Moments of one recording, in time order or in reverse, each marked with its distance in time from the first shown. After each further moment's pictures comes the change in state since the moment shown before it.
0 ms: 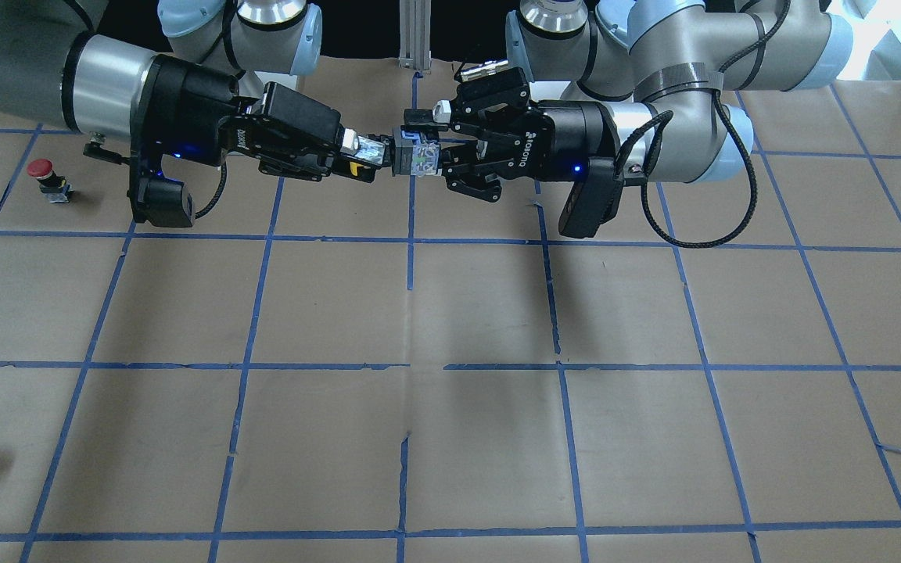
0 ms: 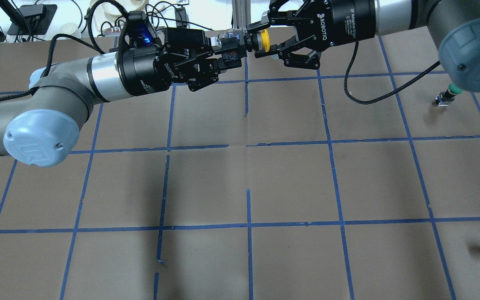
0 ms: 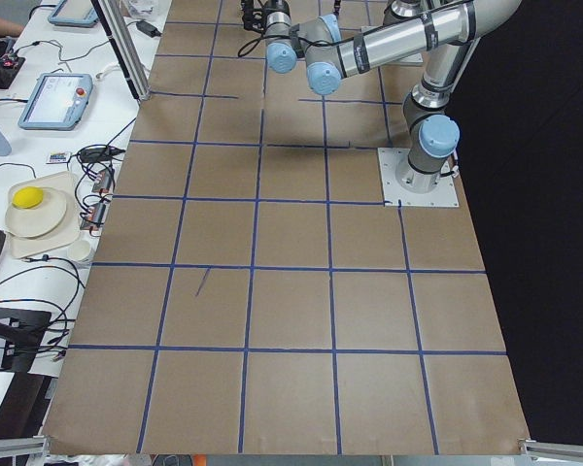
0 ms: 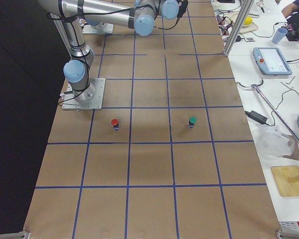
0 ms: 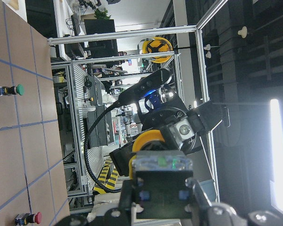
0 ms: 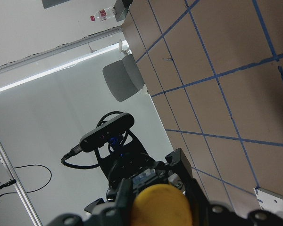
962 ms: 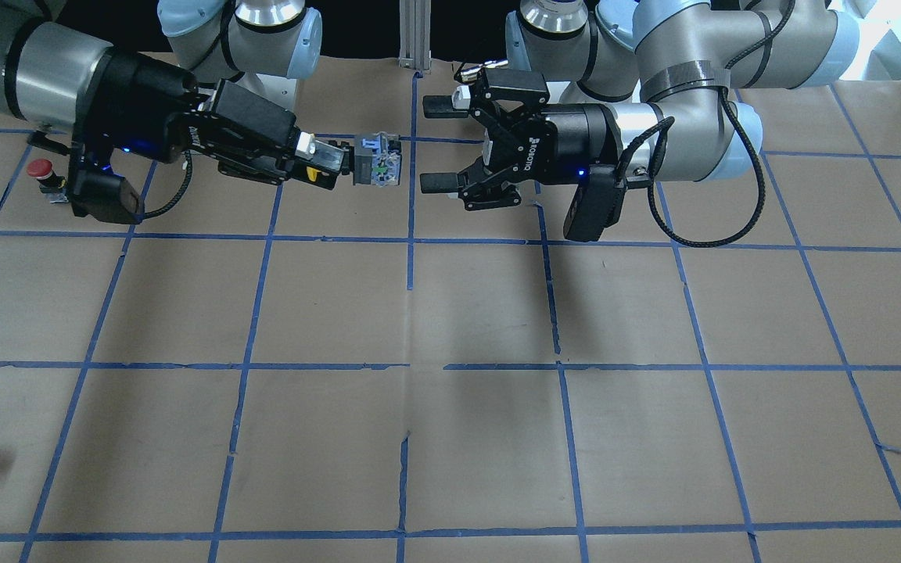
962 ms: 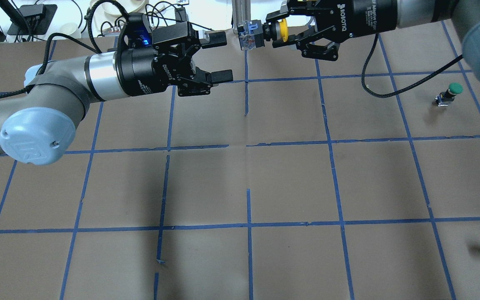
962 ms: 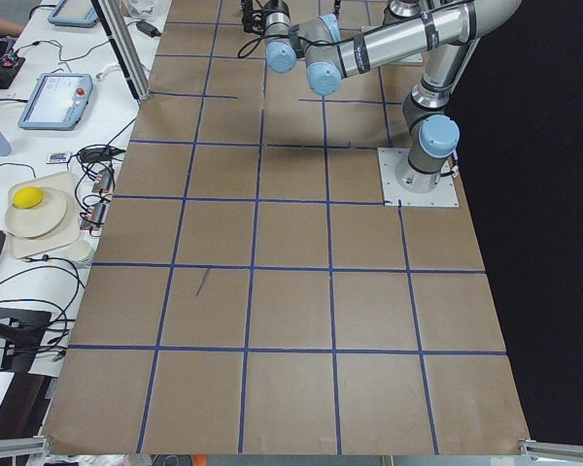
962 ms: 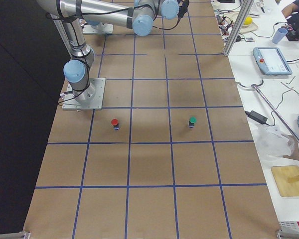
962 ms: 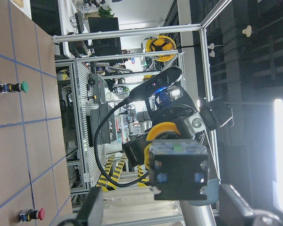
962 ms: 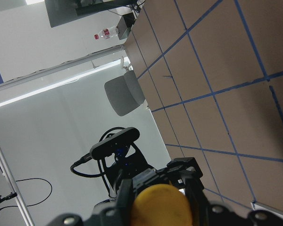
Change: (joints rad) left arm 0.022 0.003 0.011 0.000 0.119 -0.065; right arm -0.072 -0.028 -0.003 0.002 -0.050 -0.007
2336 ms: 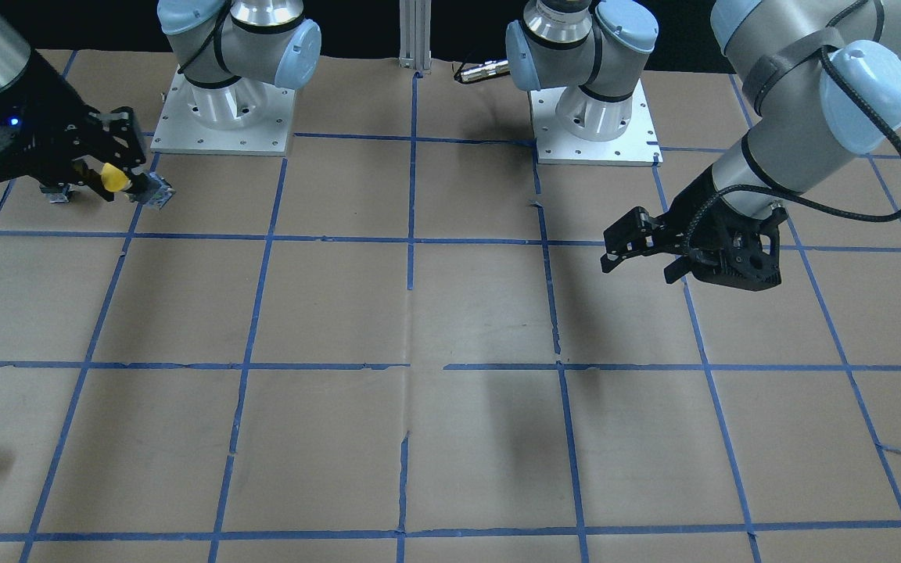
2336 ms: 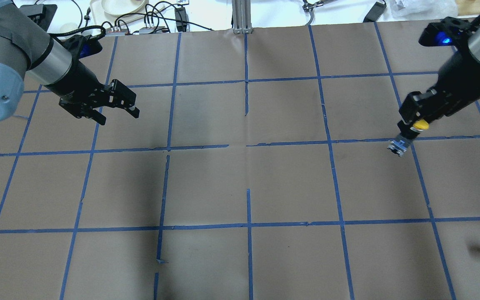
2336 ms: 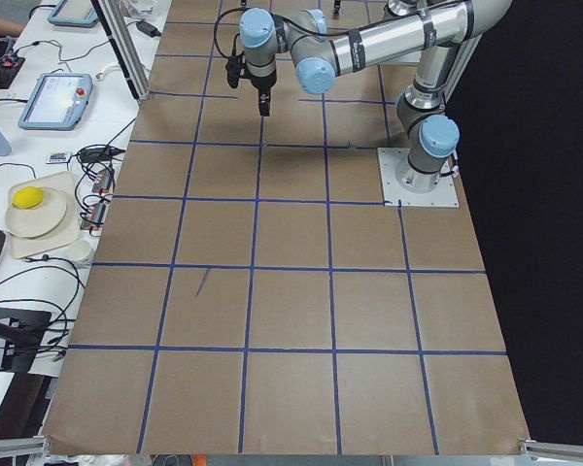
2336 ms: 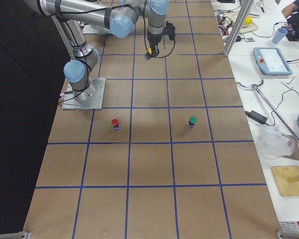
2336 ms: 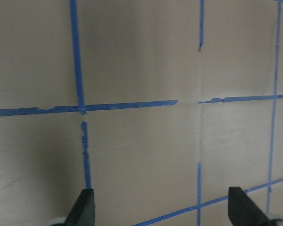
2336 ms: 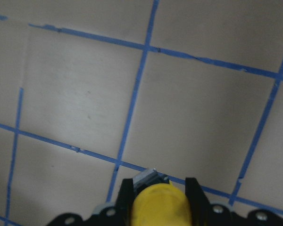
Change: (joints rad) left arm 0.119 -0.046 0.192 0.111 1.338 -0.155; right arm -0.210 -0.137 0.122 0.036 -1.068 -0.896
